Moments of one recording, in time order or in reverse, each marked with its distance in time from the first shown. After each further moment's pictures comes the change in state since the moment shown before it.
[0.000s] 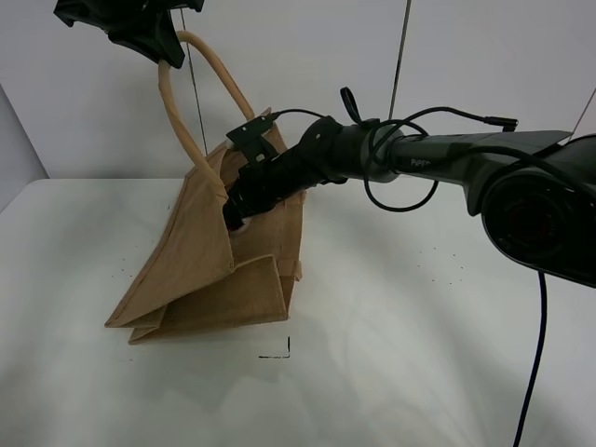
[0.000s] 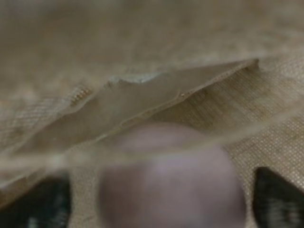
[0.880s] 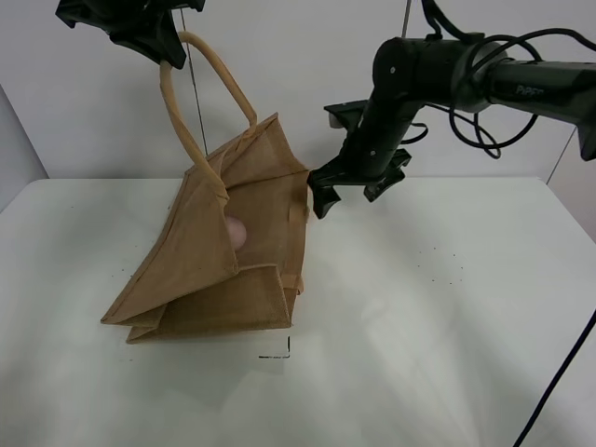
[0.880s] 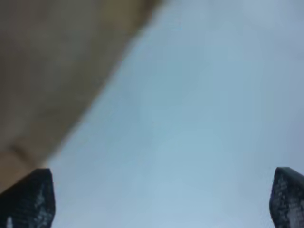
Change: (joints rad) left arm 0.000 0.000 0.001 -0.010 0.000 0.000; right arm -0.195 -0.199 -0.006 -0.714 0.571 0.862
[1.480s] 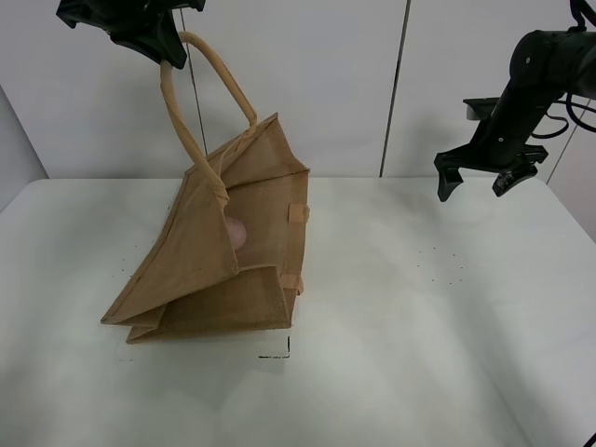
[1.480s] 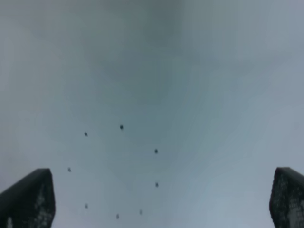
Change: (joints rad) left arm 0.000 0.000 0.000 -0.002 0.000 0.001; right arm -0.373 0.000 0.000 -0.079 0.077 0.013
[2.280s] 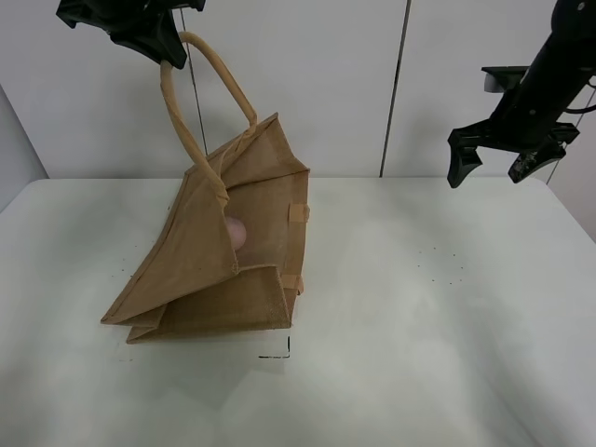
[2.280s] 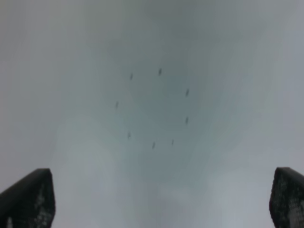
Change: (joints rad) left arm 0.000 0.000 0.000 0.000 0.000 0.000; right arm 0.022 -0.287 0.197 0.045 0.057 -0.011
